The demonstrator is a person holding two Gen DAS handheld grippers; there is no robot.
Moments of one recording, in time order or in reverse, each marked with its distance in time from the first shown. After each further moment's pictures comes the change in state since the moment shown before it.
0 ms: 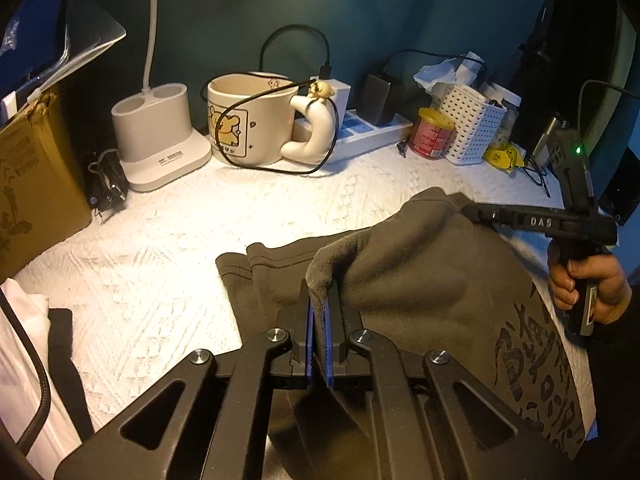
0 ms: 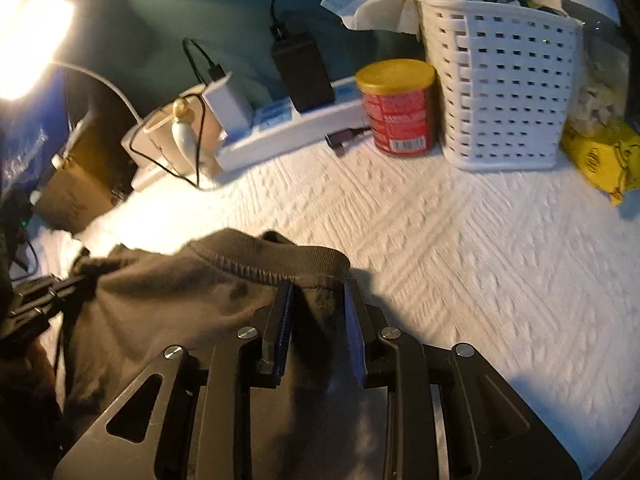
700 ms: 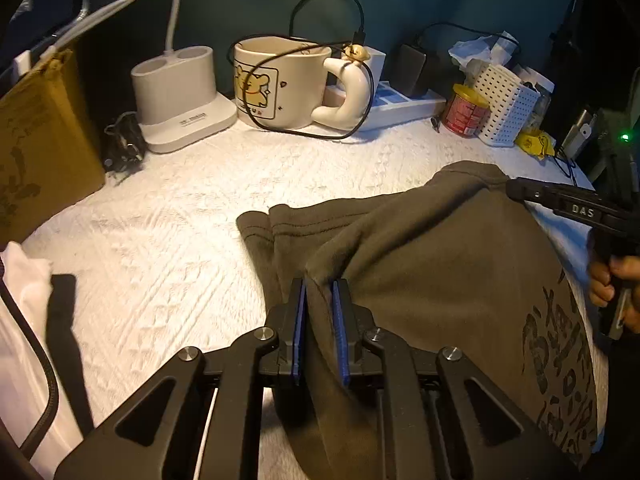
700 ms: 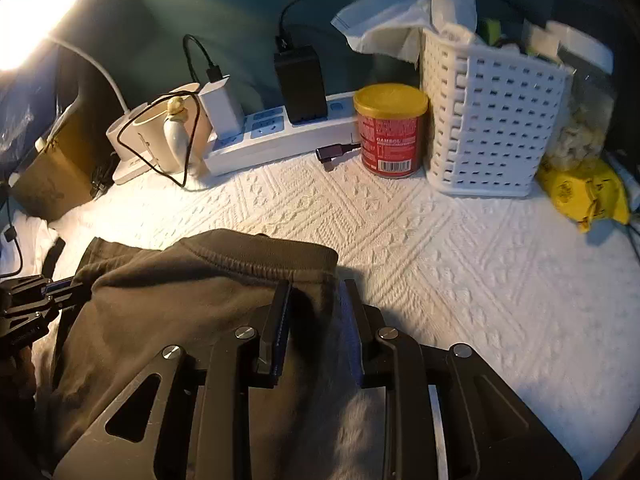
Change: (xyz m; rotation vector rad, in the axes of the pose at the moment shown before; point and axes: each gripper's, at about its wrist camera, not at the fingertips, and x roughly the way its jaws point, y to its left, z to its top) left arm 0.011 0.008 -0.013 -0.051 0.067 0.093; right arm -0.012 0.022 -0.005 -0.087 -0.012 -0.180
